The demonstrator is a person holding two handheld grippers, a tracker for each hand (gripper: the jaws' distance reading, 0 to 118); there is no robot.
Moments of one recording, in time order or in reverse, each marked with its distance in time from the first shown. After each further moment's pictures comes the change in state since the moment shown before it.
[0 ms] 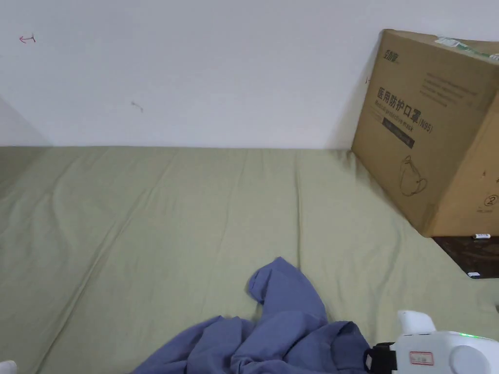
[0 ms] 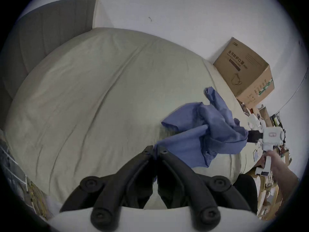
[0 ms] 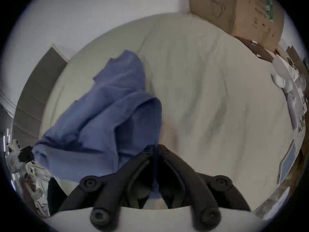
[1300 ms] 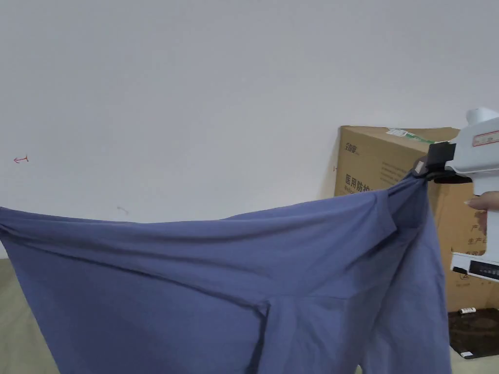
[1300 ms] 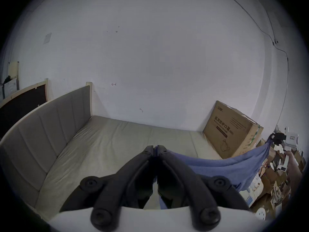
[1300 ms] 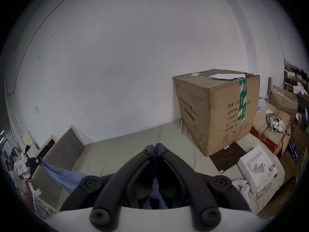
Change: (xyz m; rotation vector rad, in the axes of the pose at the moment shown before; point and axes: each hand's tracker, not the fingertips) left arm 0.037 0.331 0.100 0.483 -0.008 -0.123; right arm -0.034 0.296 0.246 0.632 -0.005 -0.037
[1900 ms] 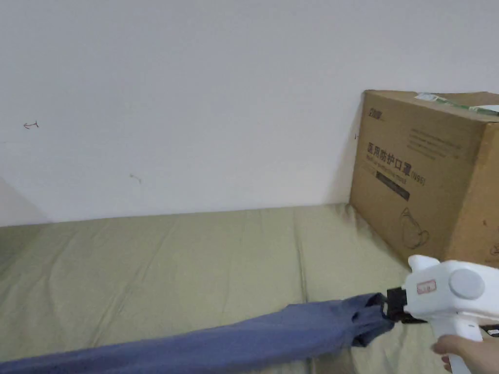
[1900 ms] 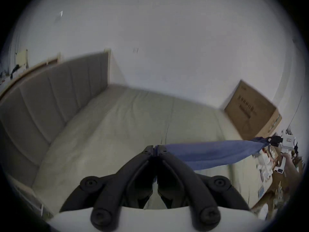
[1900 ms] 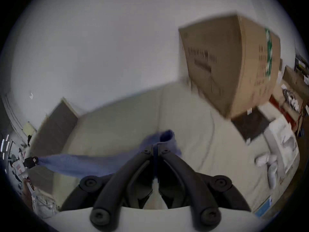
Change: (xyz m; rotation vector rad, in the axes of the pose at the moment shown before) left arm -0.111 -0.219 0.004 -0.450 0.146 0.117; right arm 0.064 -0.266 -0.135 -0.575 -0.054 0.029
